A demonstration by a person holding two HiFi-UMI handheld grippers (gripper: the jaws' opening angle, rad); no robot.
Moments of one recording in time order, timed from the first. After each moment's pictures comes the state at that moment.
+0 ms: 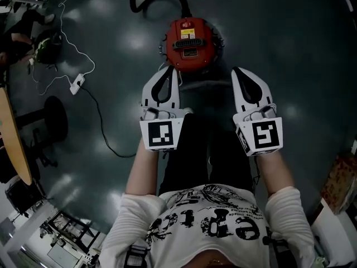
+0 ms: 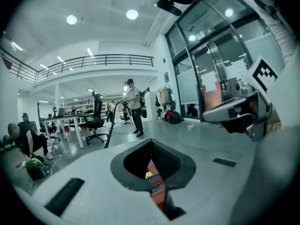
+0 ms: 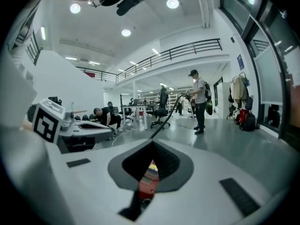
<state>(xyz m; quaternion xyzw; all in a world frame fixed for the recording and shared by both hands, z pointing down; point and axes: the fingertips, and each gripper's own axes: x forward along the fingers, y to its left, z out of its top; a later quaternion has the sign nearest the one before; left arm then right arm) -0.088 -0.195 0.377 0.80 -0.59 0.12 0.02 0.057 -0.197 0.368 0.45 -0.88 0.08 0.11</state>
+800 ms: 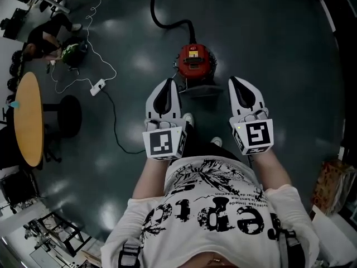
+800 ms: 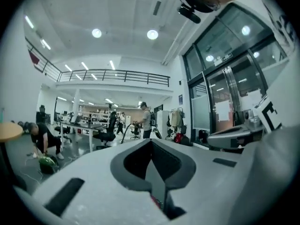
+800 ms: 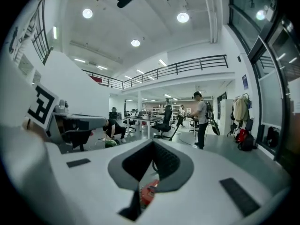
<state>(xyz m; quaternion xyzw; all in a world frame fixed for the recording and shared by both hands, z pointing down) -0.083 -0.051 0.055 0.75 -0.66 0.02 0.02 0.079 -0.077 0.069 0.44 -0.89 0.02 0.09</state>
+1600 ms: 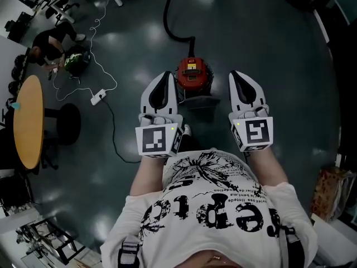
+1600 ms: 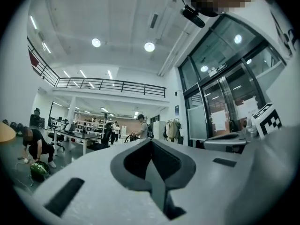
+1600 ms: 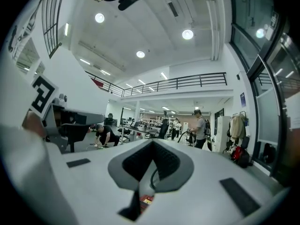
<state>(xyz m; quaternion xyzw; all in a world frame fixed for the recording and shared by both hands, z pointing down) -0.073 -0.045 -0.025 0.77 -0.64 -0.03 -0.03 0.088 -0.073 -0.004 0.46 -0.88 -0.05 0.04</state>
